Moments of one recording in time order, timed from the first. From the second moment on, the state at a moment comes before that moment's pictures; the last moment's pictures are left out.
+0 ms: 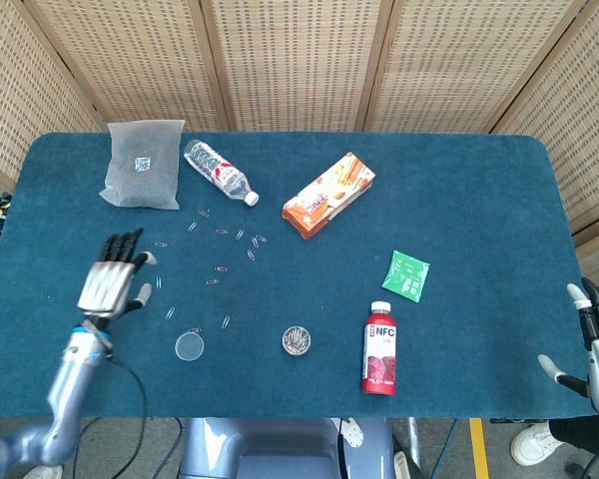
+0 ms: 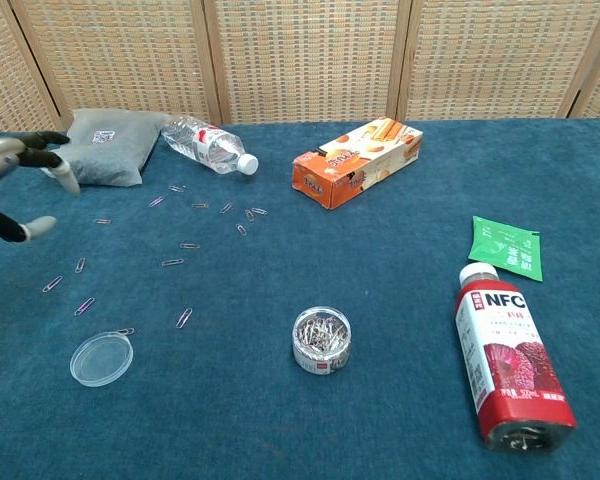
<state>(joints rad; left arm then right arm) -0.50 -1.50 -0.19 -1.50 1.11 1.14 0.44 0.00 -1.07 0.10 -1.65 -1.55 1.63 0.00</state>
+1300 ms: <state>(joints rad) -0.73 -1.82 -0.24 -1.20 0.79 1.00 0.59 0.01 -1.06 0.10 -1.65 -1.52 1.59 0.03</state>
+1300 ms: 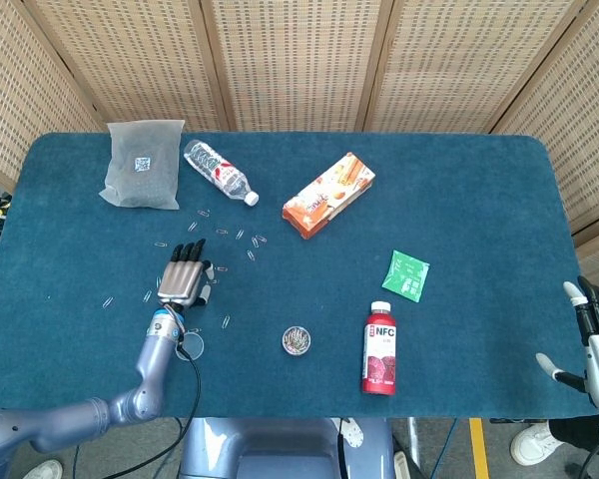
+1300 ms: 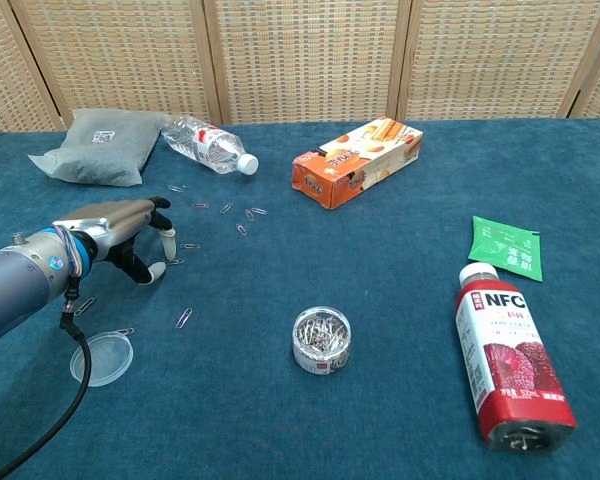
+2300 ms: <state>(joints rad) -0.73 -1.84 -0.23 -1.19 0.80 0.99 0.58 0.02 -1.06 0.09 -1.65 -1.53 1.59 0.05</state>
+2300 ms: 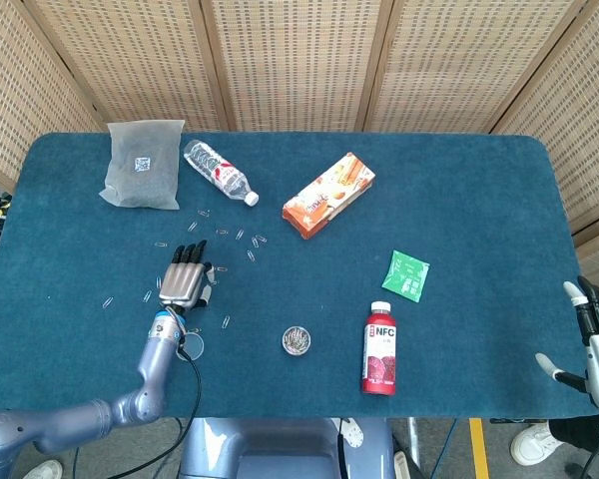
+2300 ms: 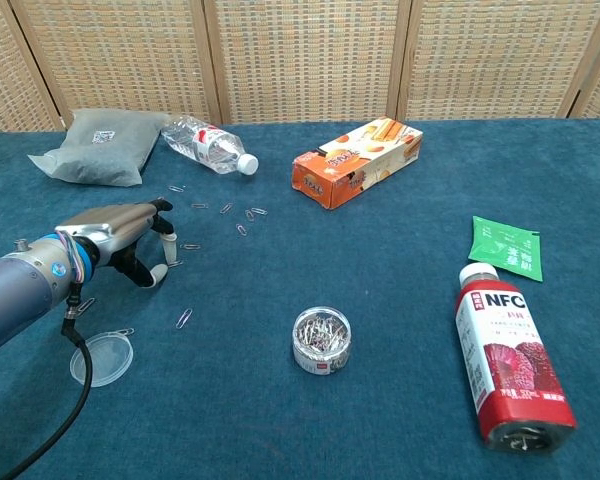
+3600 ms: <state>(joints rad) -0.72 -1.81 -0.23 -1.25 0.83 1.02 0.57 0.02 -1.05 0.09 -1.65 -1.53 1.59 0.06</state>
